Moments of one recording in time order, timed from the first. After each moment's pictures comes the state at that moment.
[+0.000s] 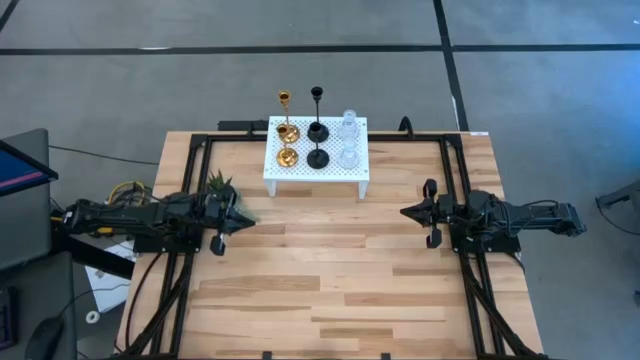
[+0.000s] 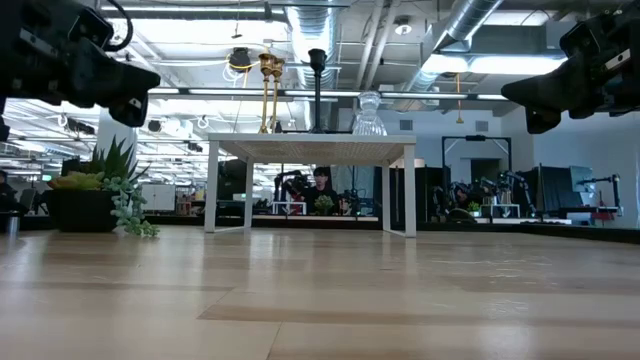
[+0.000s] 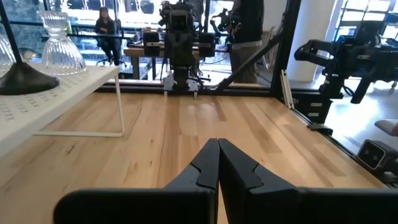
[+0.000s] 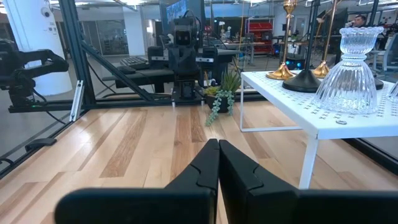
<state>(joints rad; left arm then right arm) -0.03 0.01 0.01 0.13 0.08 -0.01 0.02 0.04 0.01 0.02 0.08 0.03</state>
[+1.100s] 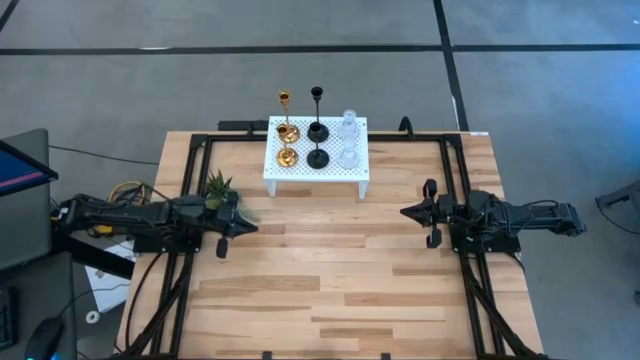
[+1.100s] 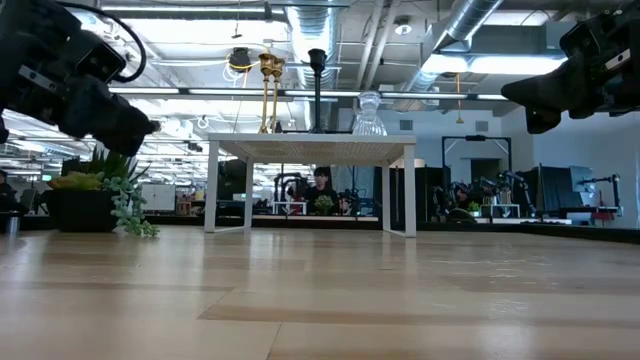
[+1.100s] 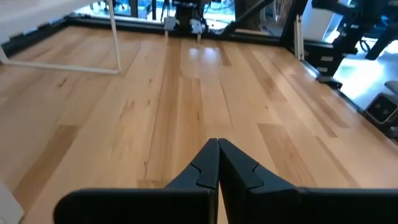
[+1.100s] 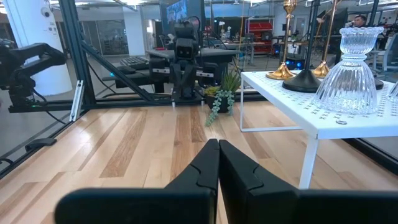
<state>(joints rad) -0.03 0.13 0.01 0.03 0.08 -0.05 0.02 0.04 0.01 0.02 0.08 0.03</state>
